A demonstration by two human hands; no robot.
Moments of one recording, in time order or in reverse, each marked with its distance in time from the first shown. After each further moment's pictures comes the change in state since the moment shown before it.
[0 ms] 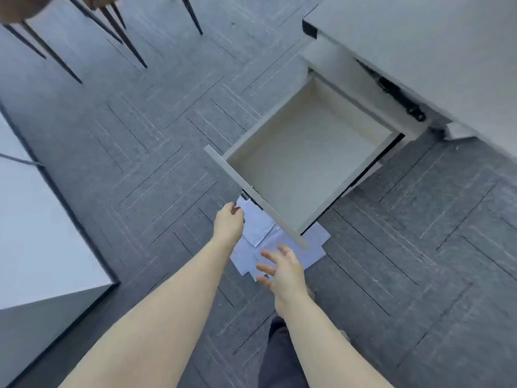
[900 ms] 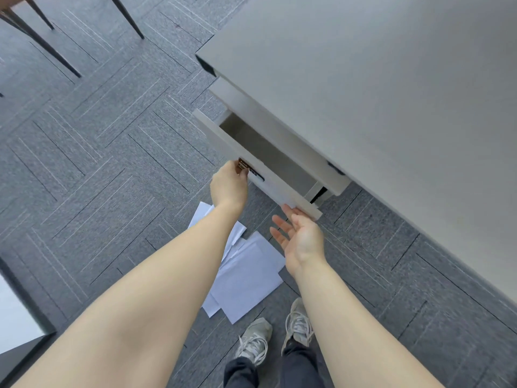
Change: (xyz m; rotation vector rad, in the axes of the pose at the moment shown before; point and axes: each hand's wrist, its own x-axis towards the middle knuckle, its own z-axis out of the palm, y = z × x) left_hand 0.106 0.211 0.175 0.323 0.209 0.335; right_hand 0.120 -0.237 -0.095 0.345 0.072 -0.171
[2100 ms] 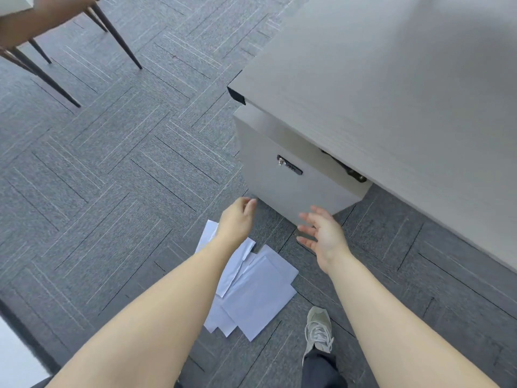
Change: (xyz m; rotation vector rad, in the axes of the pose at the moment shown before) left_hand -0.016 -0.060 -0.057 -0.101 -0.389 0.044; right_hand -0.016 0.002 0.023 -0.375 0.028 -0.156
